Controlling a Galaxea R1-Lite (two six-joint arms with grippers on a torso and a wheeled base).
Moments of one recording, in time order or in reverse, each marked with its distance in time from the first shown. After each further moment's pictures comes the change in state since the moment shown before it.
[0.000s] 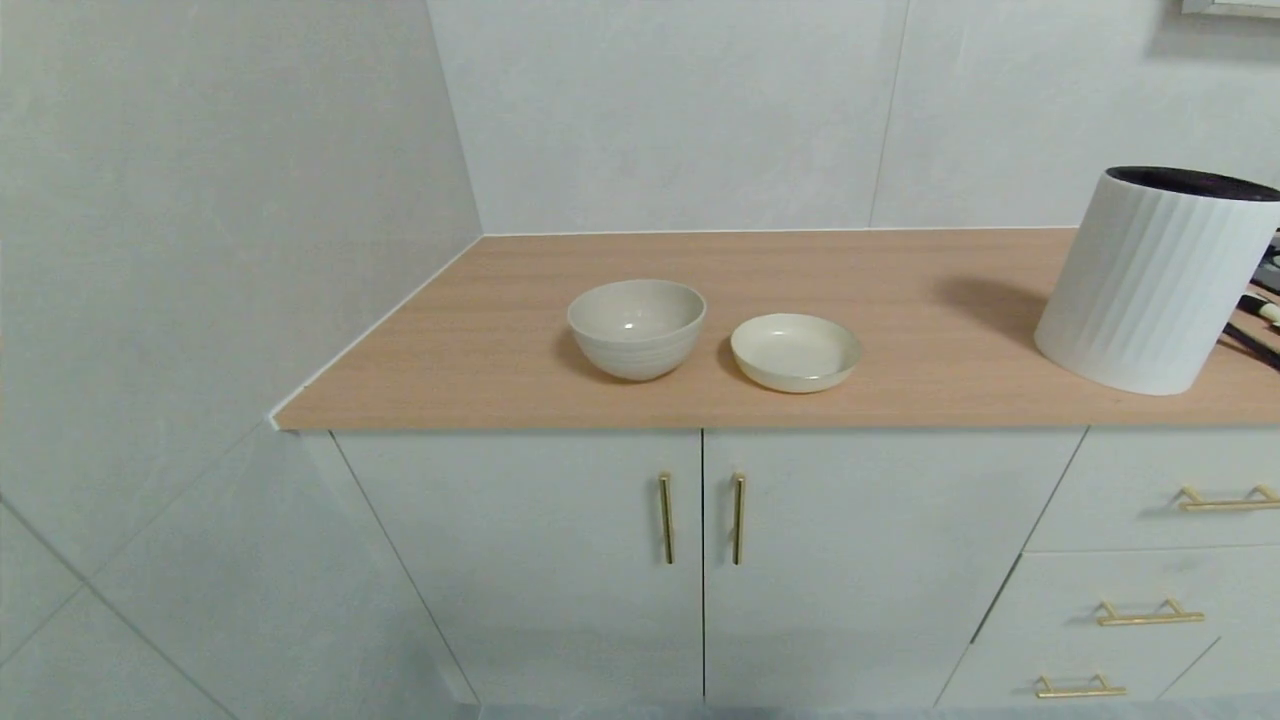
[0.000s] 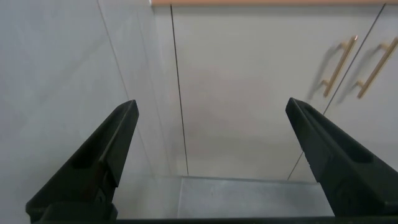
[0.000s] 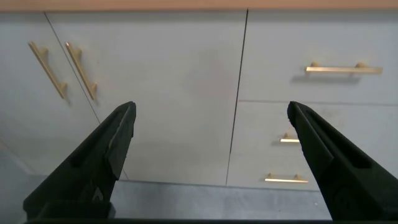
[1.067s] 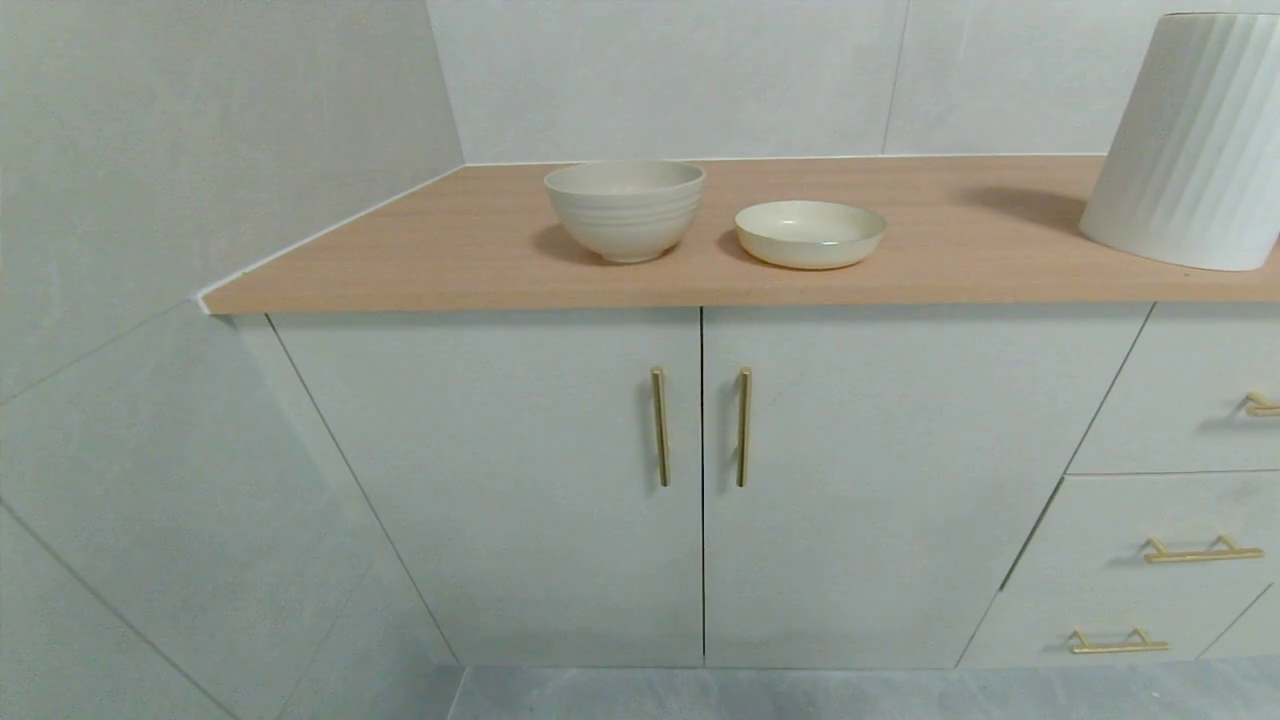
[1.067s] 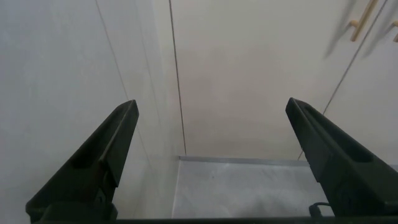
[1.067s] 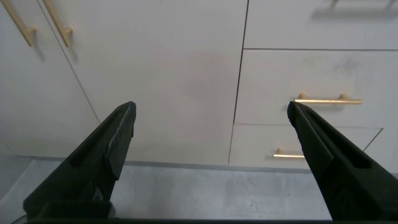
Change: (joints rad) left arm 0.000 0.000 0.000 0.000 0.000 0.000; right arm 0.000 0.000 0.000 0.000 0.000 0.000
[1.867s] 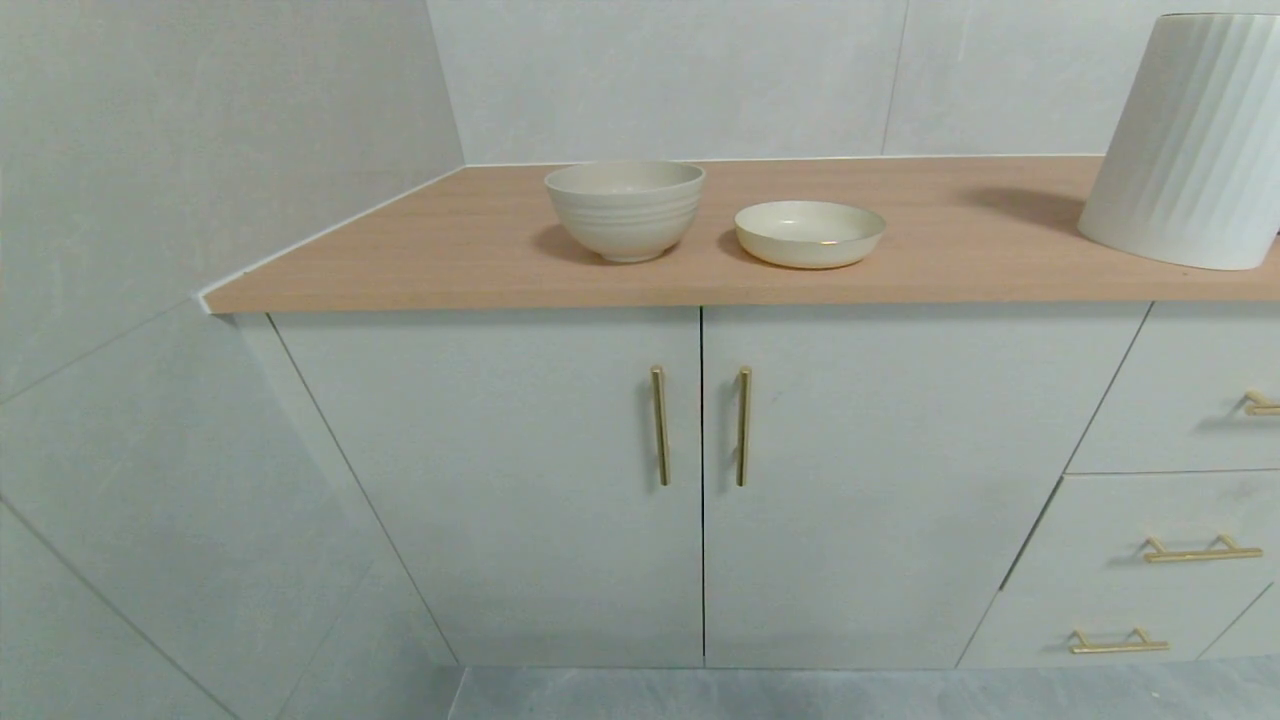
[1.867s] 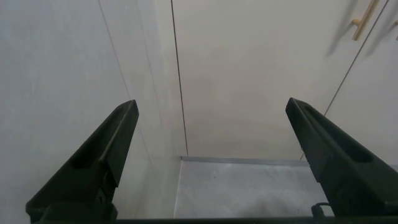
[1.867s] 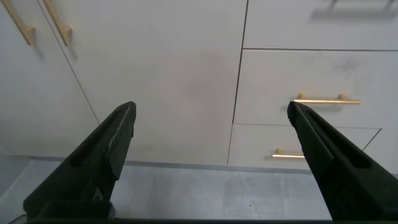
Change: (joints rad) left arm 0.000 0.000 0.000 0.000 0.006 0.006; right arm 0.000 0.000 0.000 0.000 -0.004 -0.014
